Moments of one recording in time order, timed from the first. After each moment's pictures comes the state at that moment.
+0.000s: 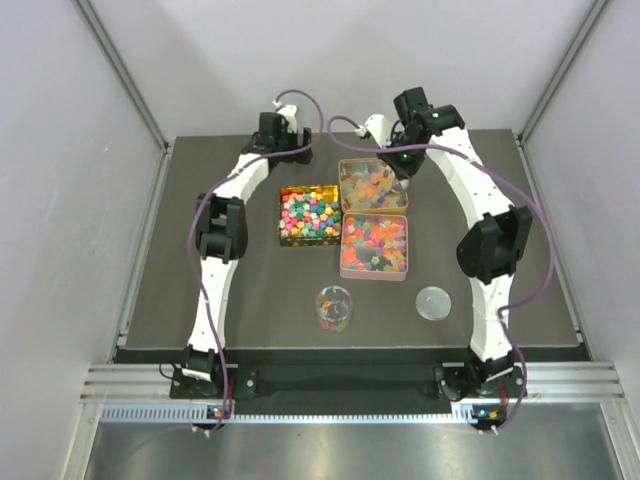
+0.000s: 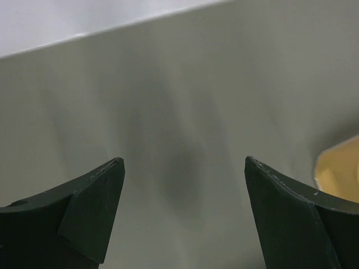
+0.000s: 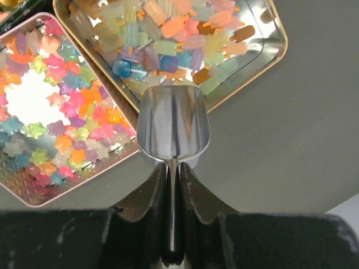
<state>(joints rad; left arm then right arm) -0.20 2.57 2.30 -0.25 0.18 -0.07 0.36 2.12 2.27 -1.22 -0.11 -0.68</state>
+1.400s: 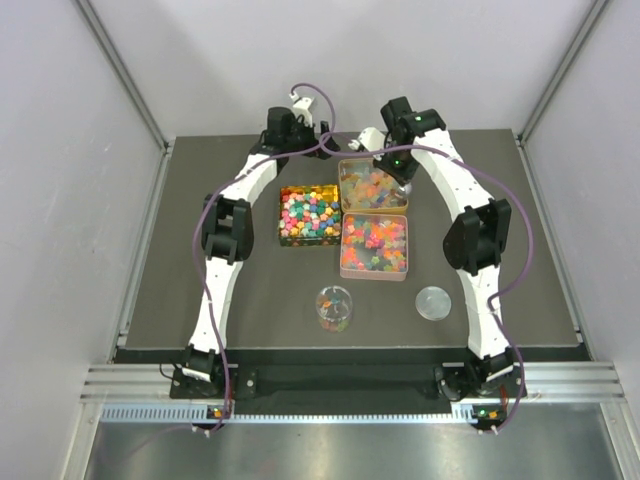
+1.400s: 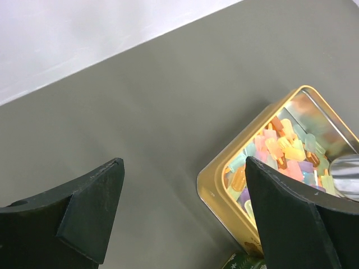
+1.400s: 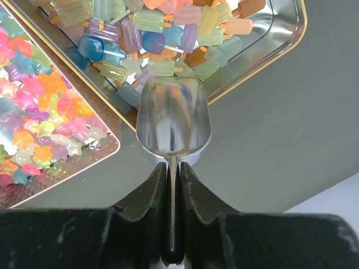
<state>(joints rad) -0.26 2.60 2.33 -0.09 0.53 -0.16 0.38 2.28 2.37 -1.29 0.04 -0.72</state>
